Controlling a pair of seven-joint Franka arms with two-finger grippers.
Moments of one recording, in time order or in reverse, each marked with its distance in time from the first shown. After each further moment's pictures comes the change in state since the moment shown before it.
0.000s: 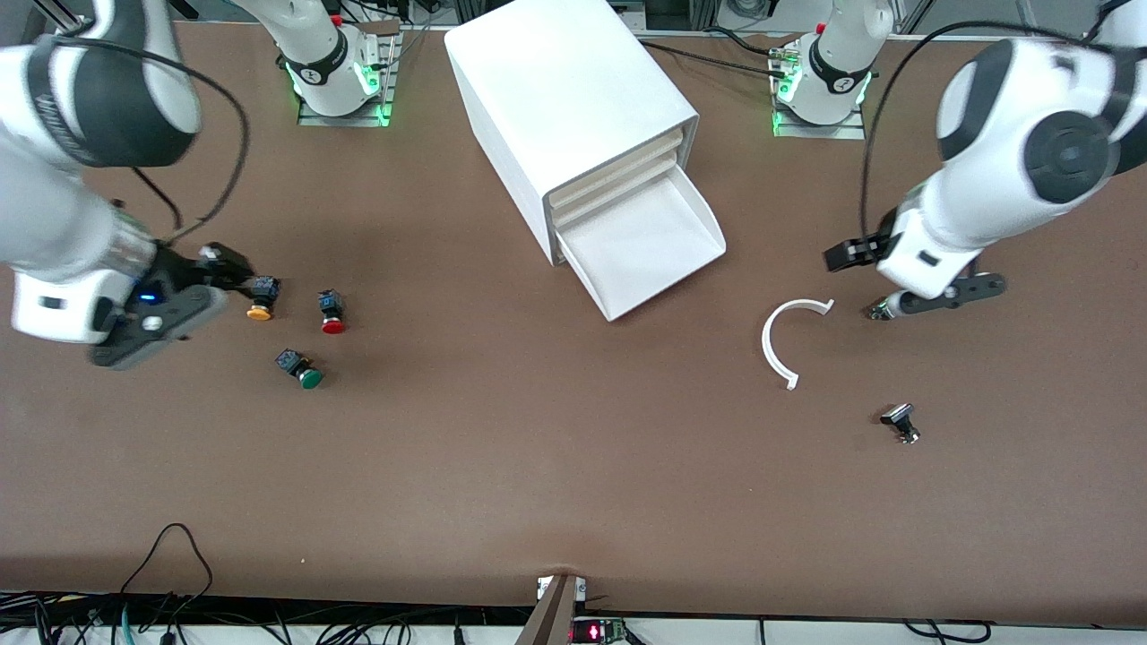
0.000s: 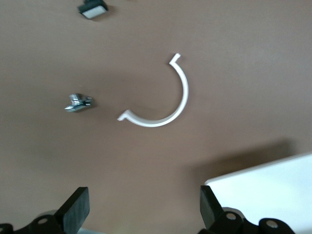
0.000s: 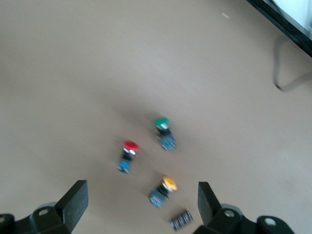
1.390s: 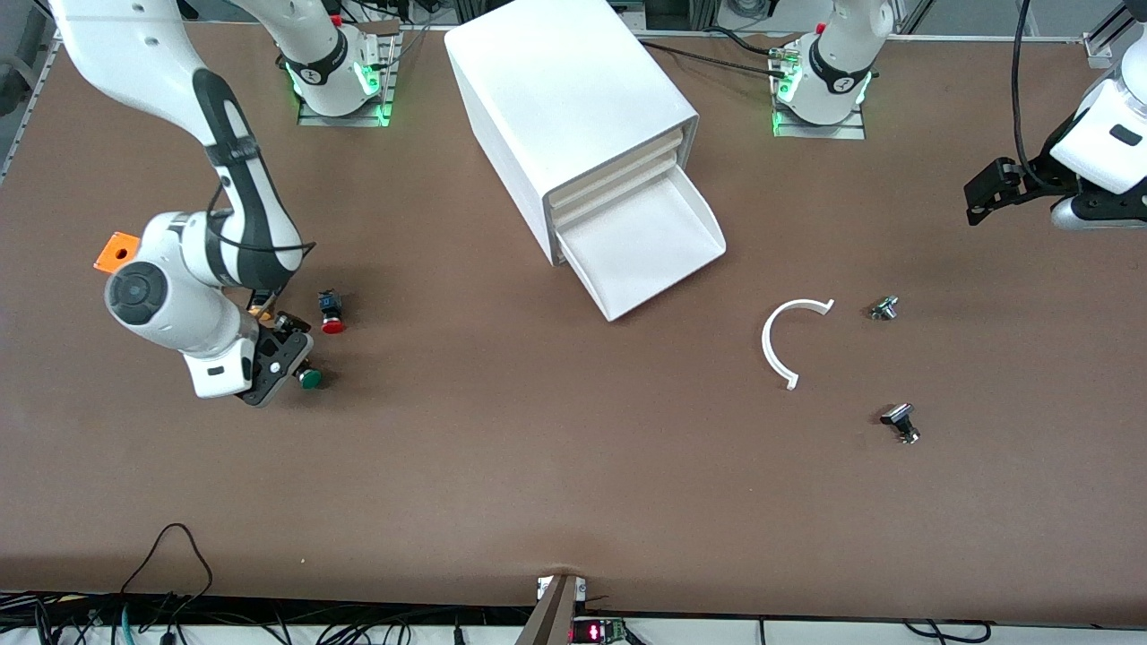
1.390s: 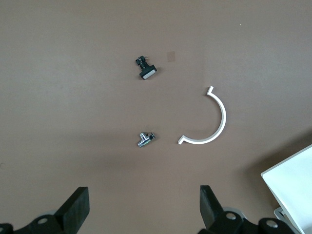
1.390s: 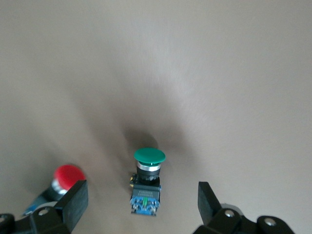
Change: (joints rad) left arm 0.211 -0.222 0.010 0.100 0.072 -0.126 0.492; right arm 0.086 0.203 -0.085 -0.341 0.101 0.562 -0.501
